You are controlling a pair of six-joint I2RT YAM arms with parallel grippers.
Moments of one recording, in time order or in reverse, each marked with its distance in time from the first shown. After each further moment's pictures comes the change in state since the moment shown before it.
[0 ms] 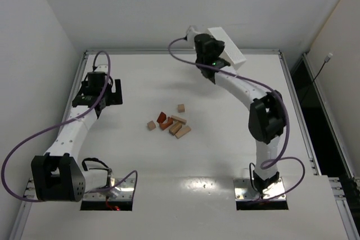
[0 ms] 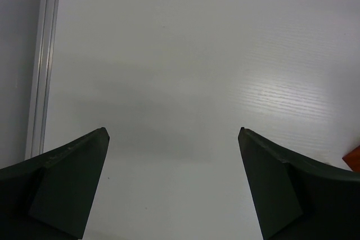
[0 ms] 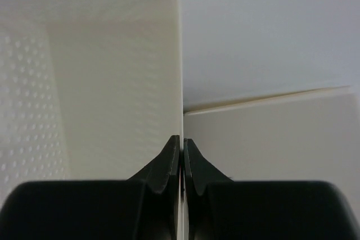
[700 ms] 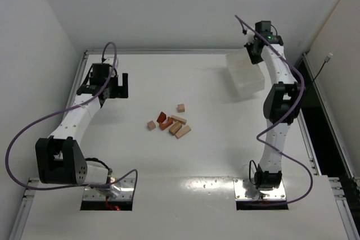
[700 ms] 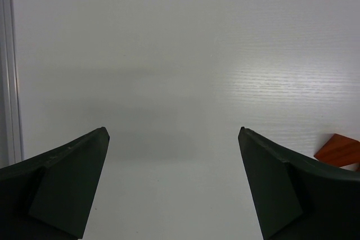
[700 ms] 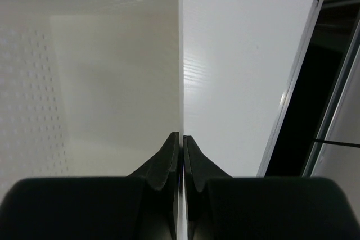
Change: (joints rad) left arm -0.038 0.140 0.120 0.012 0.105 0.058; right arm -0.553 0.215 0.522 -1.037 -0.734 0.666
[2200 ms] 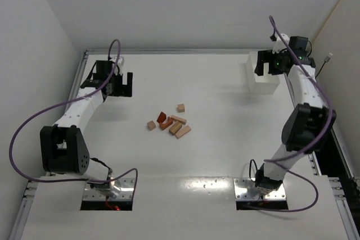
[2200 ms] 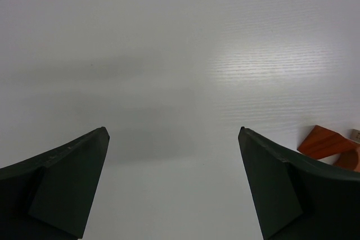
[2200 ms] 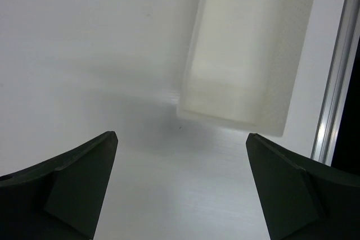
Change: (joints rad) left arm -0.002 0.113 0.071 -0.019 0.109 0.019; right arm -0.261 -0.391 -0.546 0.275 -0.455 0.116
